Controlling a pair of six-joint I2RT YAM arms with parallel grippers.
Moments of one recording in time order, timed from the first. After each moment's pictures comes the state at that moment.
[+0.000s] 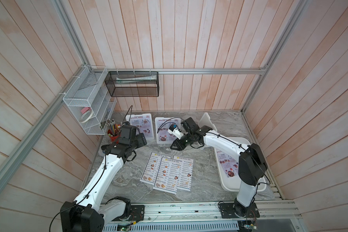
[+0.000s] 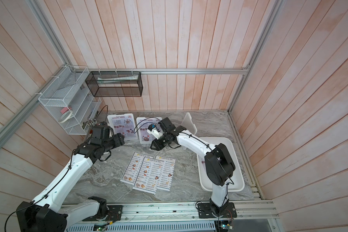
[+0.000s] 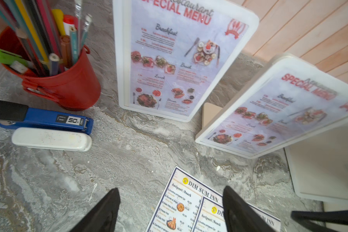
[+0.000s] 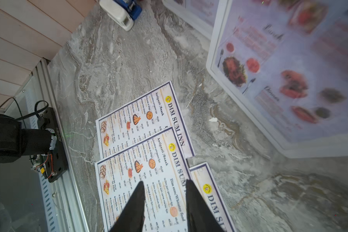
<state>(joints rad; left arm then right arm) -0.25 1.16 1.02 -0.63 -0.11 -0.48 0.70 1.81 1.50 -0.63 -0.49 0.00</state>
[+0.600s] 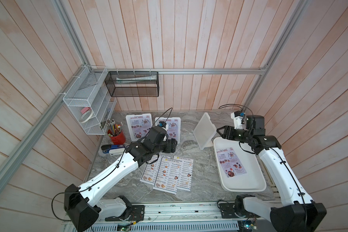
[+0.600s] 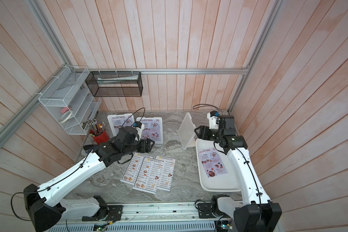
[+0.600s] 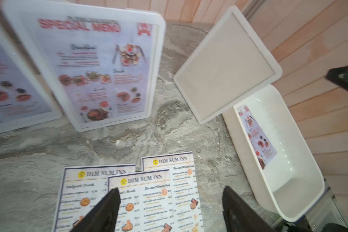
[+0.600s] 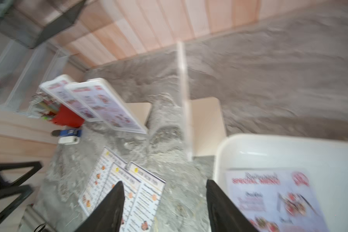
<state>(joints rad) -0.76 1.29 1.18 -0.58 -0.03 -0.48 0.02 1.16 1.13 -0.71 -0.39 0.28</state>
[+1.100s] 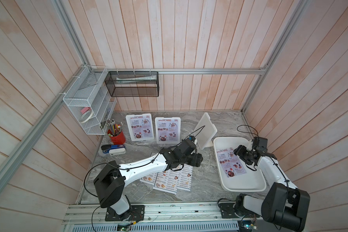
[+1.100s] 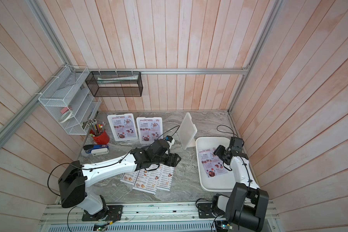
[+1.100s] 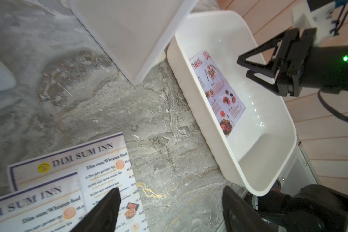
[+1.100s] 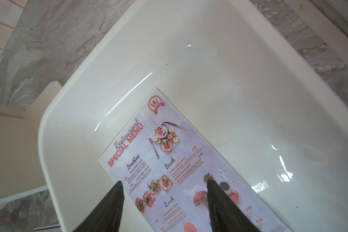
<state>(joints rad) -1.01 1.64 1.20 -0.32 0.05 -0.59 -0.29 1.25 0.71 -0.47 -0.21 0.44</state>
